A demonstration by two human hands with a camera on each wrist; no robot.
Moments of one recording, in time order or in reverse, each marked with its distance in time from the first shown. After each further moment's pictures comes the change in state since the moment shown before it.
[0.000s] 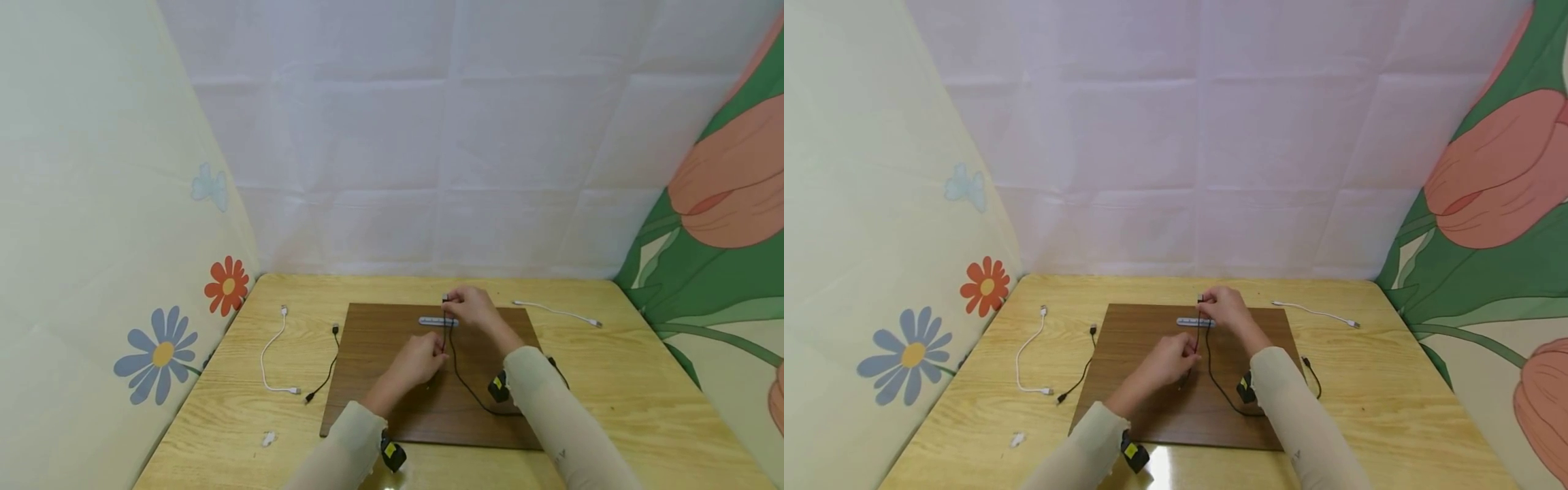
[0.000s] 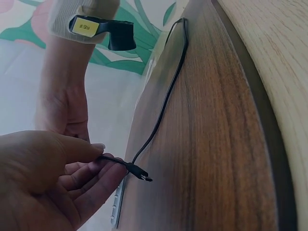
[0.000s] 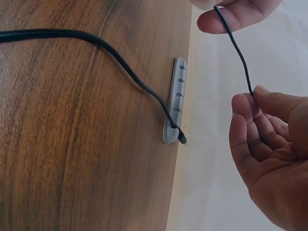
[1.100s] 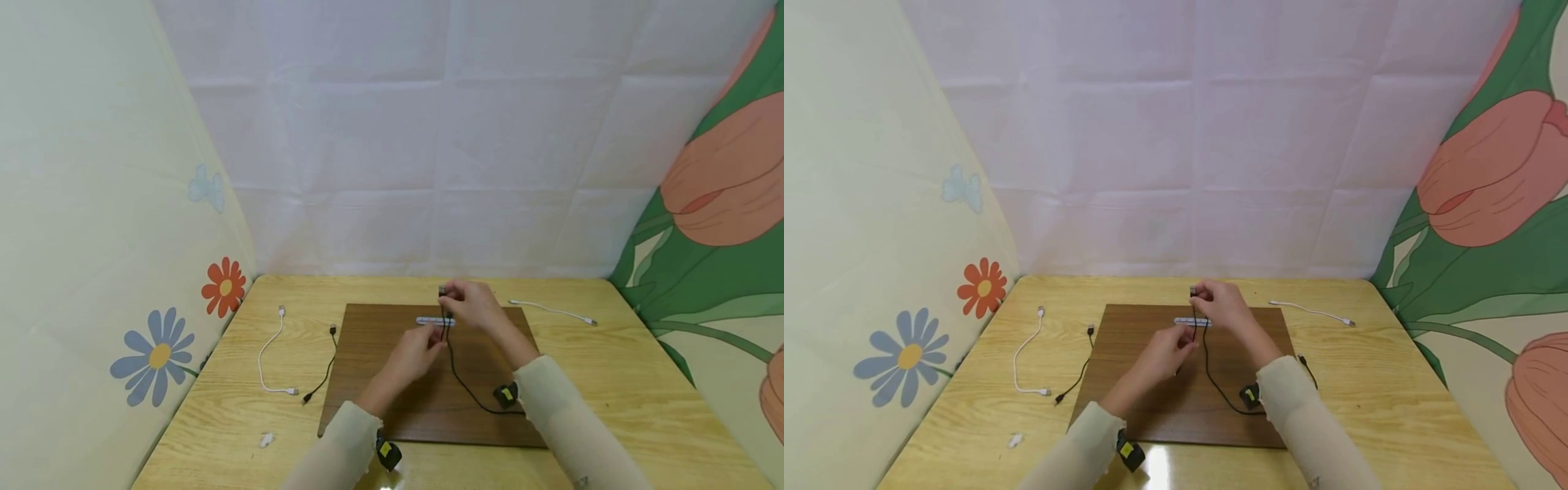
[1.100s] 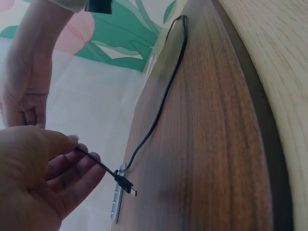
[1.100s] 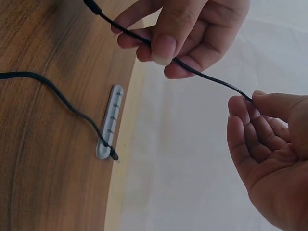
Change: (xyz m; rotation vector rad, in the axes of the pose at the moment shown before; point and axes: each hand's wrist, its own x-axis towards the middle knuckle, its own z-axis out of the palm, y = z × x) left_hand -0.001 -0.003 -0.006 -0.053 0.204 0.229; right_hand -0.039 -0.040 -0.021 -0.019 0.116 -0.192
